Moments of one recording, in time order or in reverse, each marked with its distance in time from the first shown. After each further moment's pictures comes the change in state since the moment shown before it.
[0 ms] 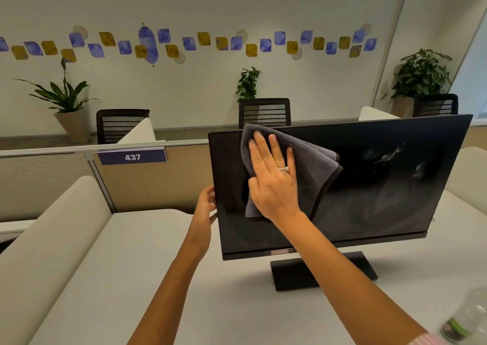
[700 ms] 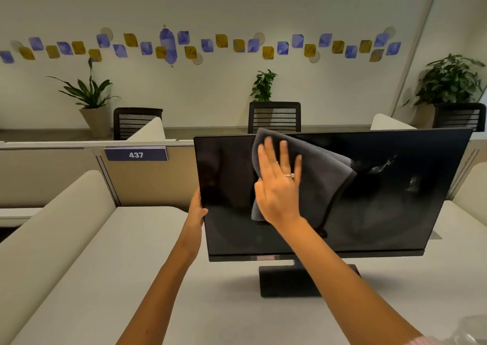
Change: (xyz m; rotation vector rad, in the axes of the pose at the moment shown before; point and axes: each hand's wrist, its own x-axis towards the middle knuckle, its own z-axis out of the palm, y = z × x) left_hand -0.011 0.001 0.025 0.029 0.090 -0.030; right_hand -0.007 0.042 -0.011 0.098 -0.017 0.045
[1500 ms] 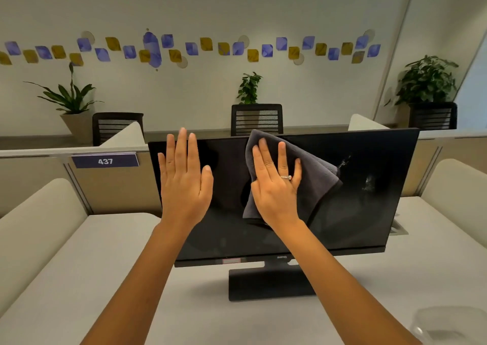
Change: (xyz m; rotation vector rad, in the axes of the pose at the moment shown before) left_hand 0.019 0.060 0.068 0.989 0.378 0.751; right_hand -0.011 0.069 -0.030 -0.192 0.016 0.019
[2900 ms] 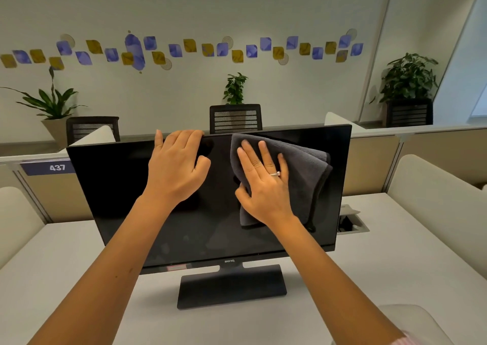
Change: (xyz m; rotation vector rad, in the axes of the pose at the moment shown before) left_hand 0.039 0.115 0.034 0.131 -0.150 0.205; right_hand -0.009 0.126 -0.014 0.099 0.033 -0.108
